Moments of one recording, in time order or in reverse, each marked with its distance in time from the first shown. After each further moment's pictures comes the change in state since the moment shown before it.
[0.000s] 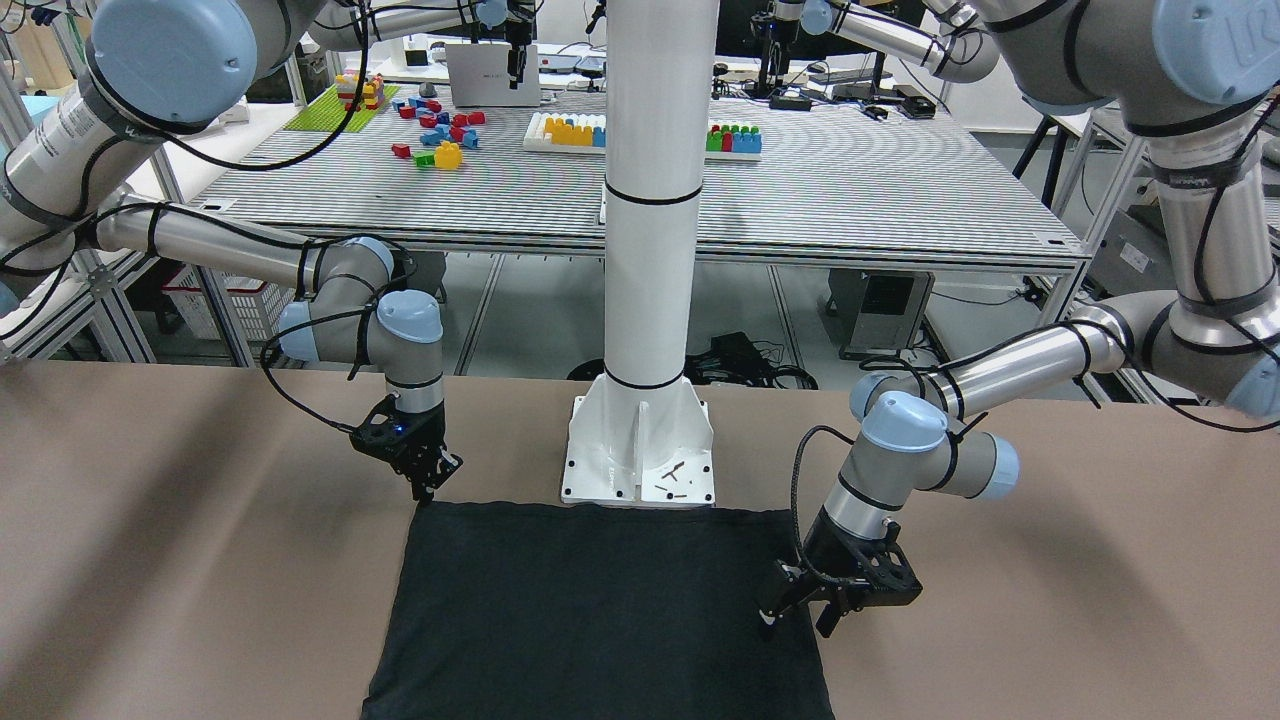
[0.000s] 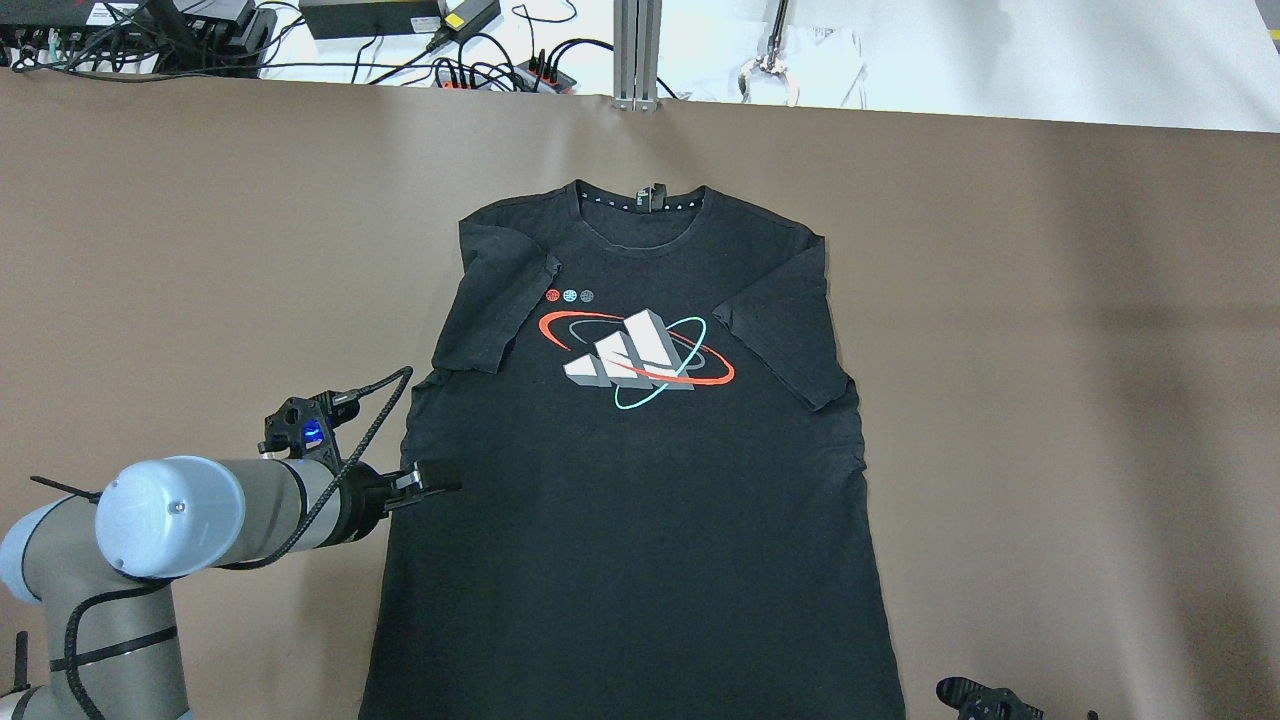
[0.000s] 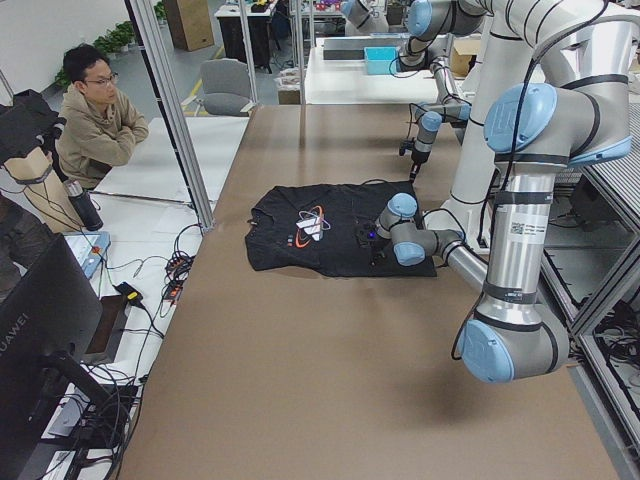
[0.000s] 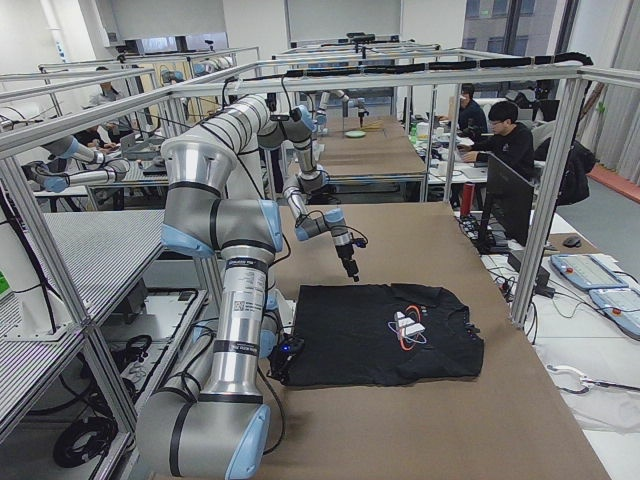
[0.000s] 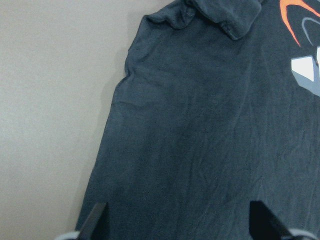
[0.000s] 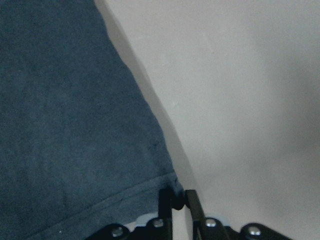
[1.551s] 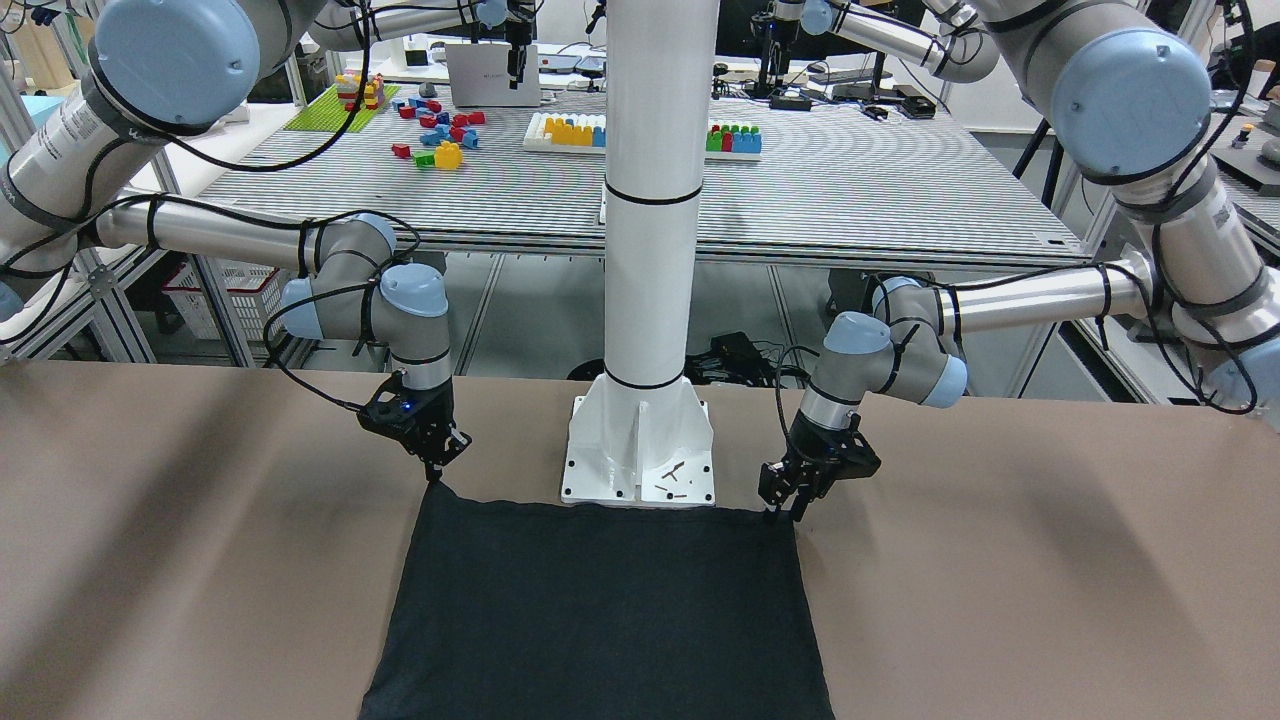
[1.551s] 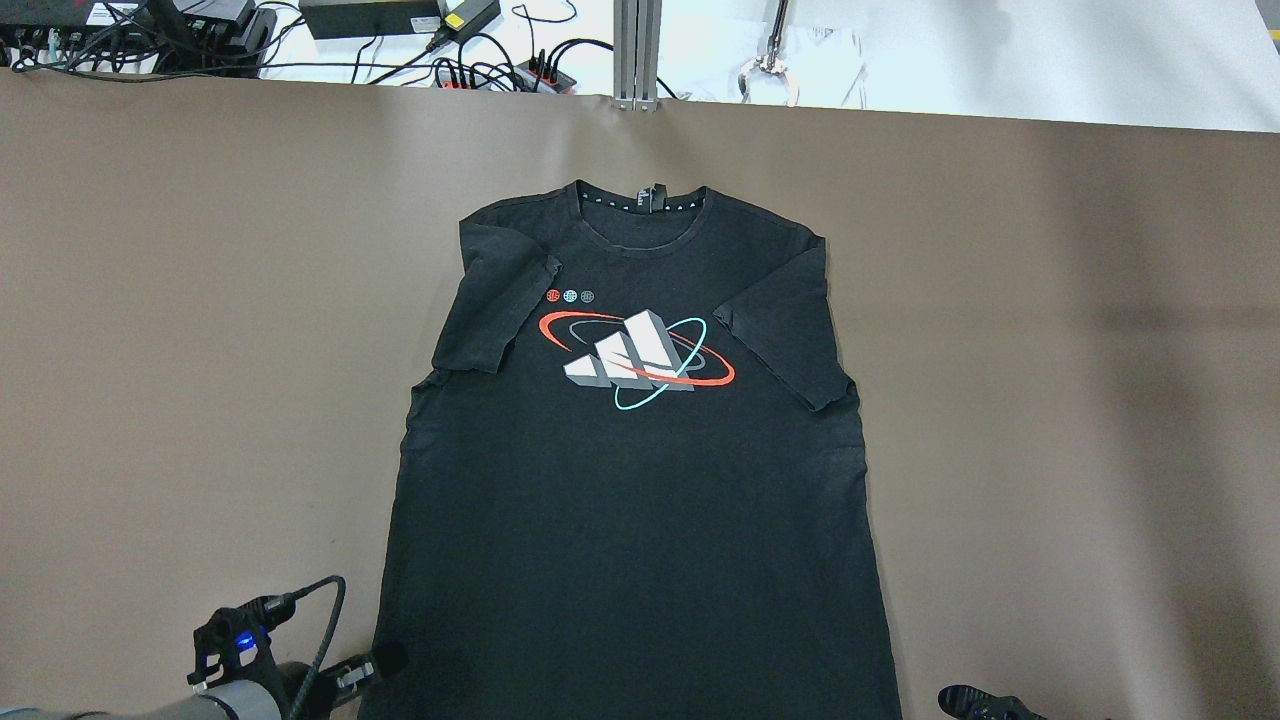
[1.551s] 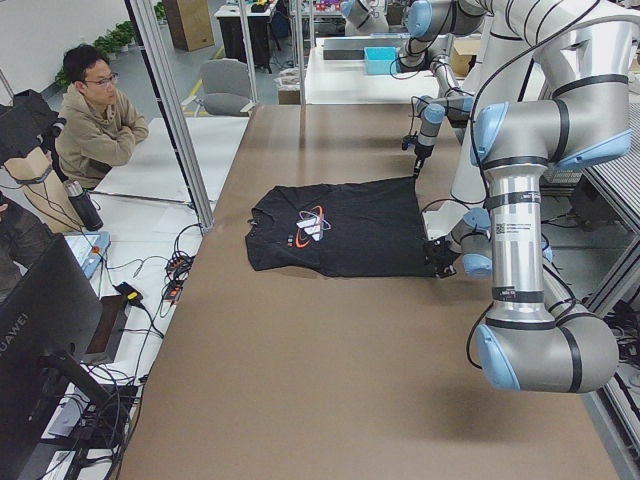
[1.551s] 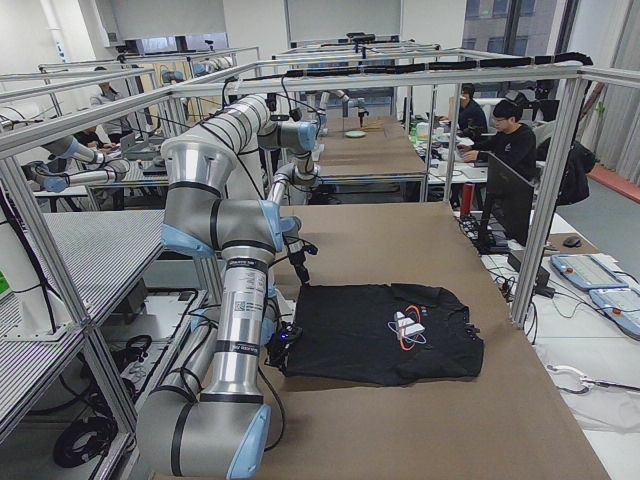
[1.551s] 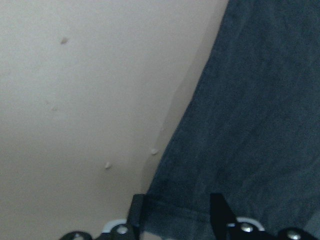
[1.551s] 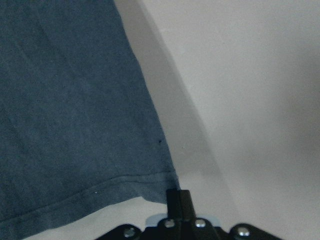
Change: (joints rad) left arm 0.527 0.245 -0.163 0.035 0.436 -0.386; right arm -0.017 0.004 0.094 -0.069 0.008 0.003
